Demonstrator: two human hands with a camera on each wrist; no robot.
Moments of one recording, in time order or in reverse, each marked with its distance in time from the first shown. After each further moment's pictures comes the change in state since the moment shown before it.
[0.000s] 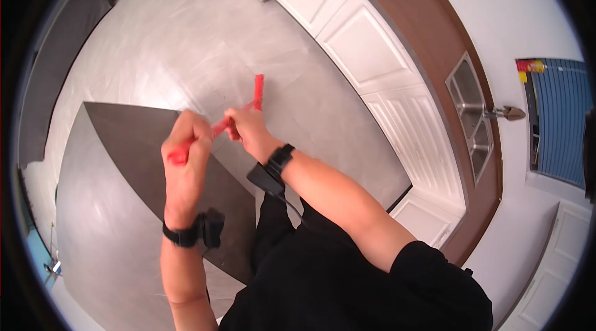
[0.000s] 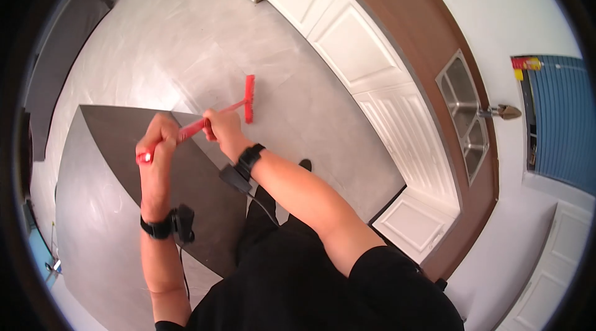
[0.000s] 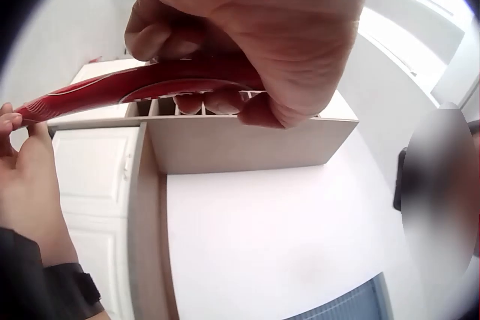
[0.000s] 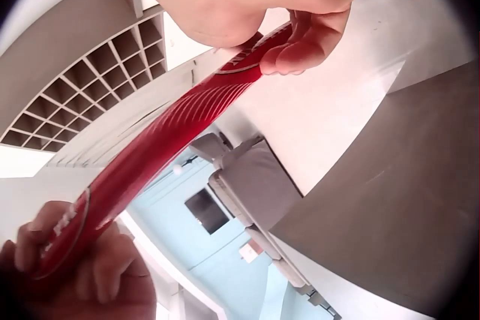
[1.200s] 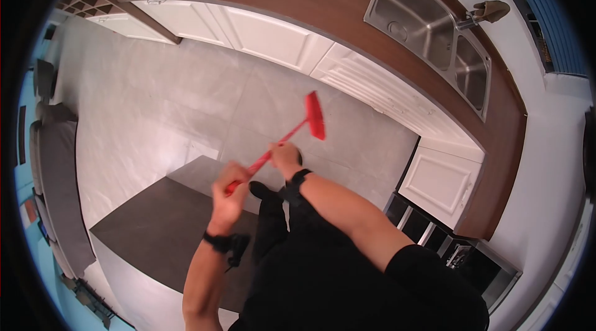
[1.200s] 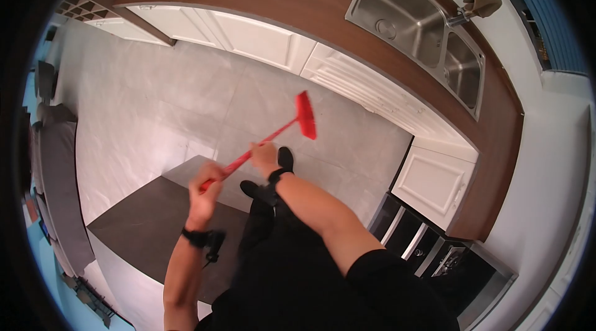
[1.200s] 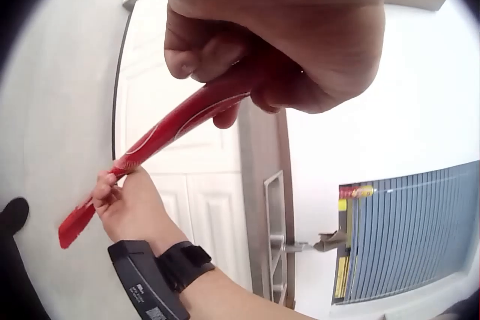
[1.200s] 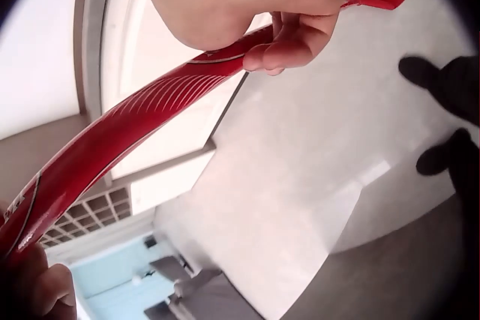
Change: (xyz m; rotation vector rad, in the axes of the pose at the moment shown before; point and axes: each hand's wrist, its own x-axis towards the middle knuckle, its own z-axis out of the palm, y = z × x) left_hand 0.021 -0.068 0.339 -0.027 -0.569 -0.072; right_hand -0.011 -0.052 -0.391 -0.288 0.618 -0.095
